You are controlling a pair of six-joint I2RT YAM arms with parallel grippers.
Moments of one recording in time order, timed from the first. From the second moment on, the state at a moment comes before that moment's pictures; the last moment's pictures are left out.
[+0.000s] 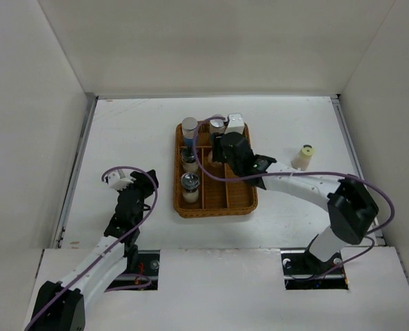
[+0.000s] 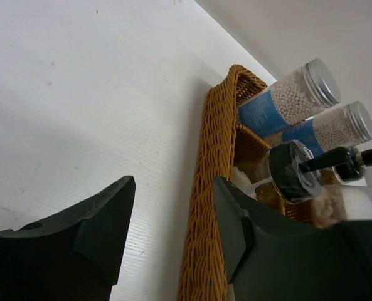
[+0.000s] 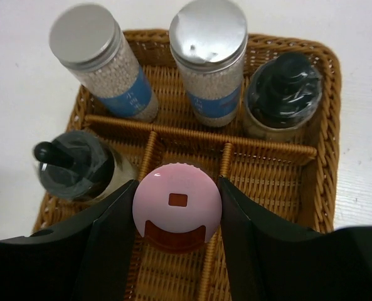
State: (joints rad) left arm -0.34 0.65 0.05 0.46 -0.41 -0.75; right arm 0.83 1.57 1.11 0.03 0.50 0.39
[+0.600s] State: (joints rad) left arm -0.35 0.66 0.05 0.48 -0.41 -0.75; right arm 0.83 1.80 1.20 0.04 0.51 0.36
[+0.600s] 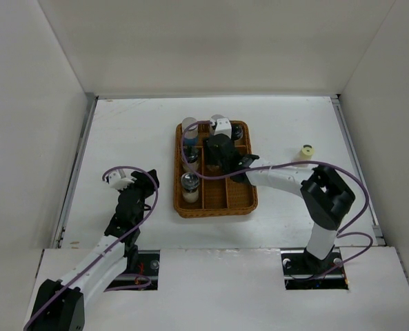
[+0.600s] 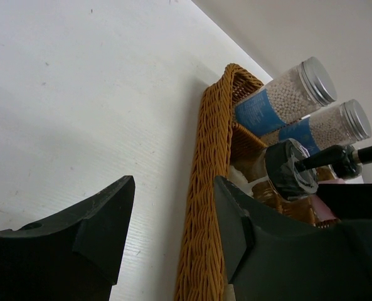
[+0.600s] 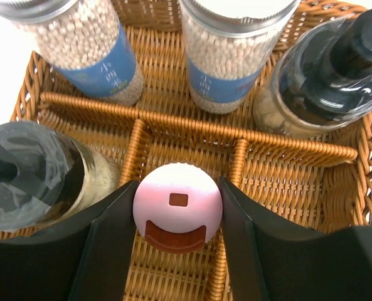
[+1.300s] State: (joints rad) left arm -0.36 0.63 0.05 0.48 -0.42 -0.75; right arm 0.58 1.19 0.89 0.05 0.49 0.45
